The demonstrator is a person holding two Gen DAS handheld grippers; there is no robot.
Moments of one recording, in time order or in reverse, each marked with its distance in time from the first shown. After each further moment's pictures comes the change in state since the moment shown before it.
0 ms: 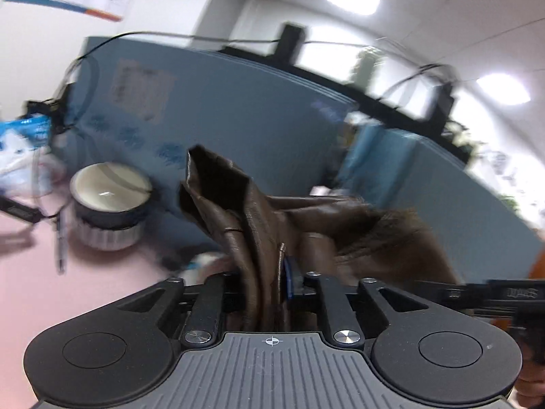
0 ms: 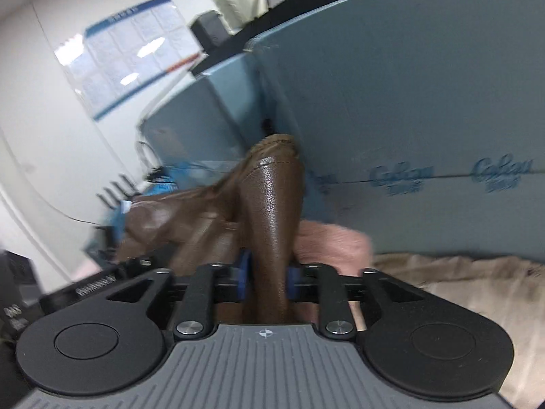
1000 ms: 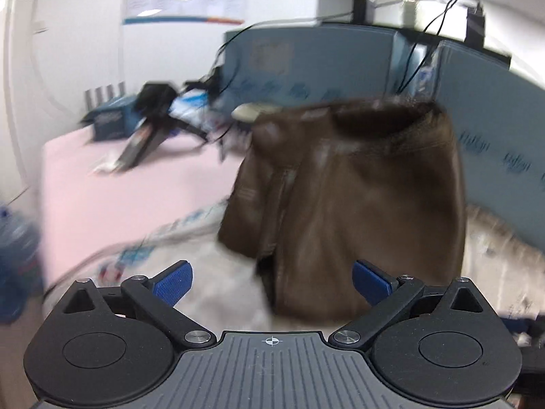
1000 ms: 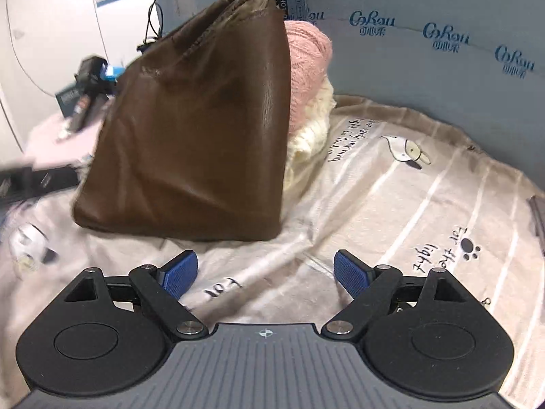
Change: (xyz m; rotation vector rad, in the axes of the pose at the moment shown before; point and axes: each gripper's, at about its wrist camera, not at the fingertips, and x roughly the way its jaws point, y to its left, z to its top) left arm -0.132 -0.117 -0.153 -0.003 0.059 0.618; right arm -0.049 0.006 -0.177 -0.328 0.165 -0.159
